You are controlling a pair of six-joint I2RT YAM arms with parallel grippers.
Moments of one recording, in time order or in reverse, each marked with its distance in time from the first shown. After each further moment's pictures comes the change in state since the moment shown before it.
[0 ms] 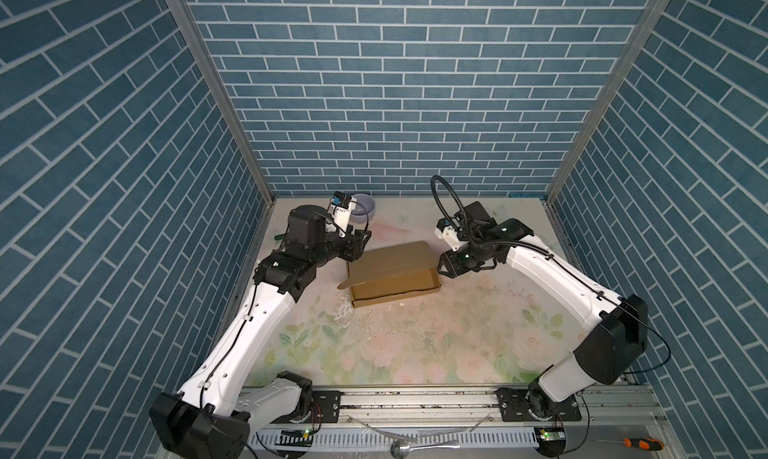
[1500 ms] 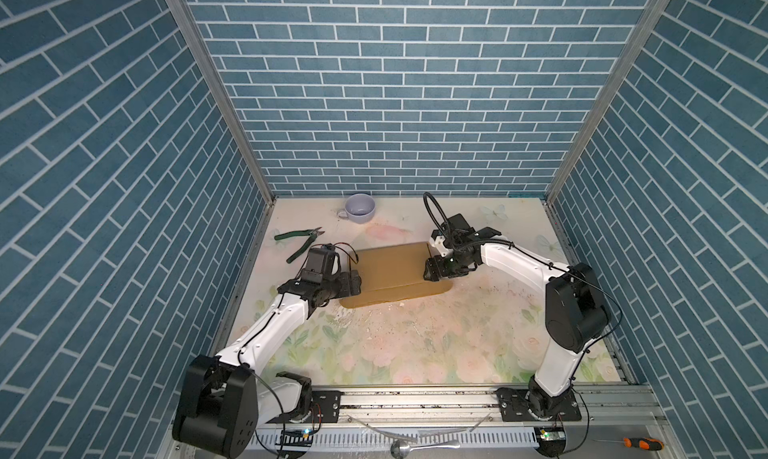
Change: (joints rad) left arm 0.081 0.057 -0.533 0.144 -0.111 -0.351; right arm -0.015 0.262 -0.130 0.249 -0.014 0.140
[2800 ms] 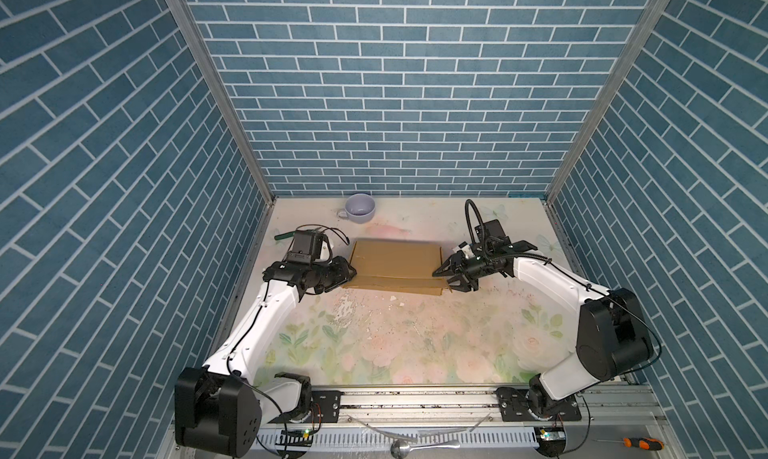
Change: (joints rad) left arm 0.056 -0.028 0.286 -0.327 0.260 -0.153; right arm -0.142 -0.242 -0.251 0.161 -0.586 0.746
